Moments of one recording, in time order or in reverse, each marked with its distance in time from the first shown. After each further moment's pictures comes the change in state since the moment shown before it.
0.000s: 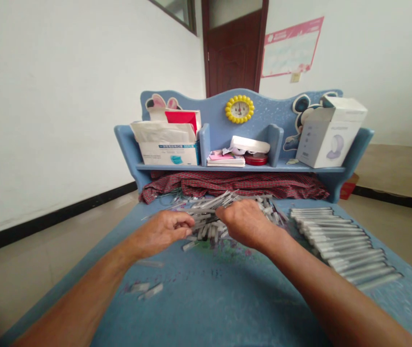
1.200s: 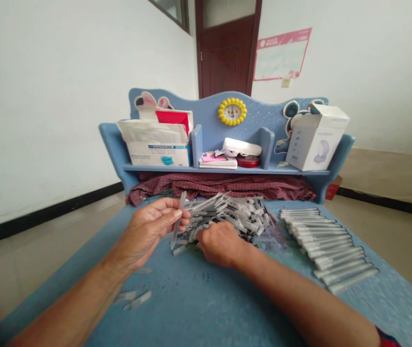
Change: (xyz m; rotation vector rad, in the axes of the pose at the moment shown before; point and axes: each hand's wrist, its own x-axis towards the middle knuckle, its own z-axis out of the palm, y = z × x) left_hand 0.004 0.022 0.014 -0.950 0.389 -0.050; right_hand 0.010 -0.034 0.034 0.133 -0.088 -0.080
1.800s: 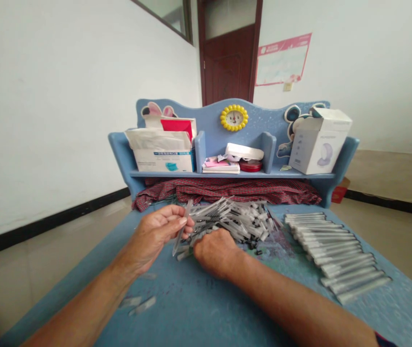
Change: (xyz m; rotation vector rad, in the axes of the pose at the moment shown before) left_hand 0.001 -0.005 -0.005 0.066 -0.025 -0.012; right_hand 0.012 -0.013 0.008 -0.072 0.054 -0.107
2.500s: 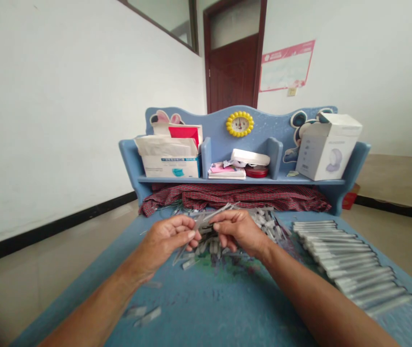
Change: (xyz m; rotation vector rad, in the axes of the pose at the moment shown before) left_hand -0.002 0.002 -0.003 0.193 -0.056 -0.023; right_hand -0.002 0.053 0.008 1.860 0.271 0.185
